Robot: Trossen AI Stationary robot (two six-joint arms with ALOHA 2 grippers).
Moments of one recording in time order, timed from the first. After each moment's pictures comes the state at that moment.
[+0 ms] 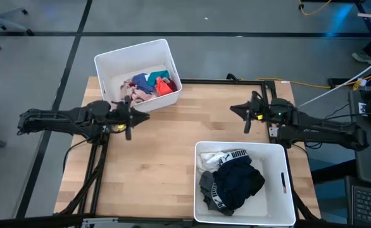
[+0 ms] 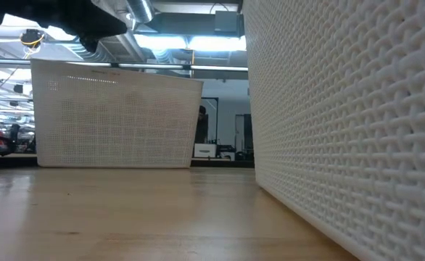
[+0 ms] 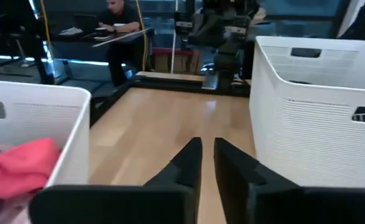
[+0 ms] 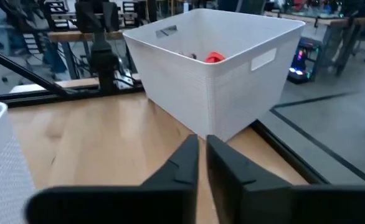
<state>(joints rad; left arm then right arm) 0.04 0.54 0.47 -0.10 -0.15 -0.03 -0.26 0.59 0.43 0.04 0.01 -0.01</state>
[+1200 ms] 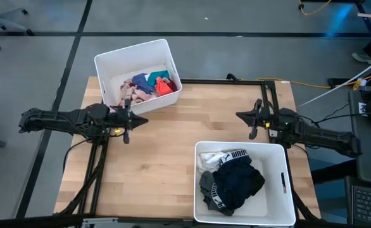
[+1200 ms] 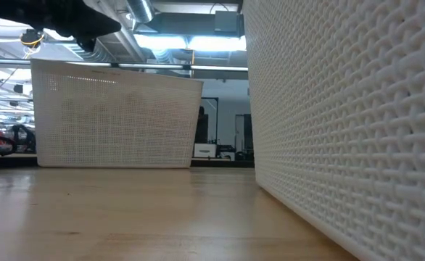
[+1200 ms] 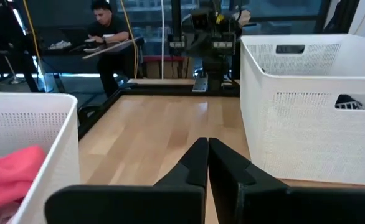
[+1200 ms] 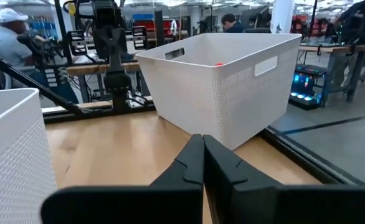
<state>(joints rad) -0.01 0.48 0.42 -0.07 -0.15 0.03 -0.26 0.25 0.14 0.14 -0.02 0.03</state>
